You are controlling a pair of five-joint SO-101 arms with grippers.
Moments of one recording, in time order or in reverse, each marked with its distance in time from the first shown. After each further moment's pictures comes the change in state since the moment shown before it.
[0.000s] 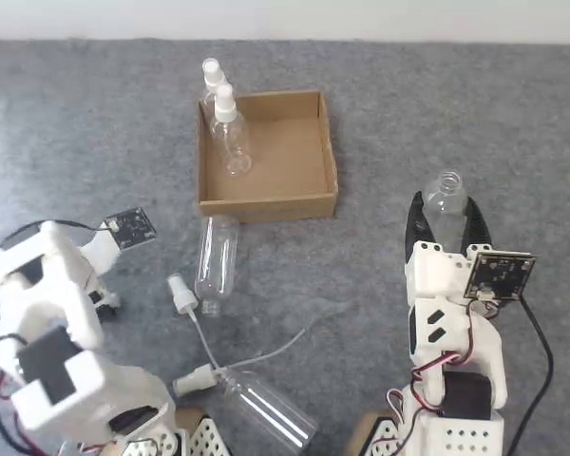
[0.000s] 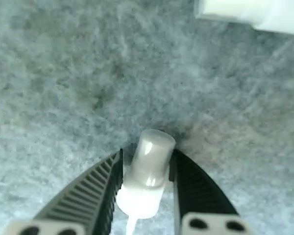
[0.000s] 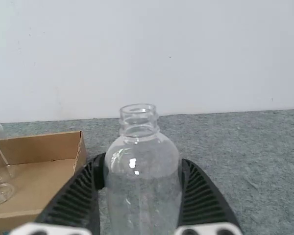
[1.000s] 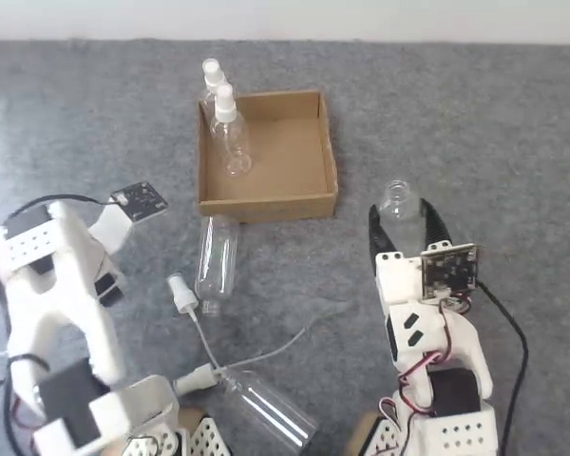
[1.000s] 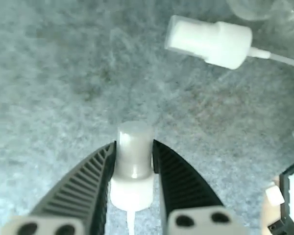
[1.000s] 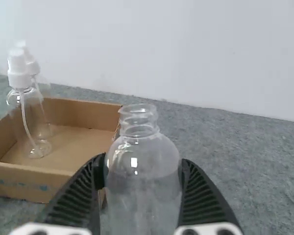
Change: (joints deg) left arm 5.8 -13.0 -2.5 14.8 14.7; right arm -11.5 0.0 3.0 0.0 7.8
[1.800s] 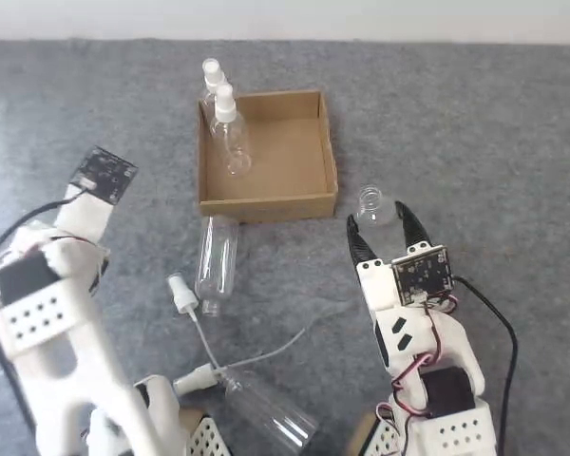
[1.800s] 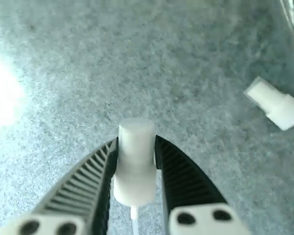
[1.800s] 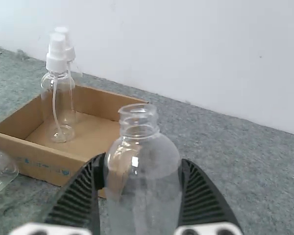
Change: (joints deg) left arm 0.4 -31.2 6.7 -4.6 23.5; right arm -4.9 0.0 1.1 0.0 4.0
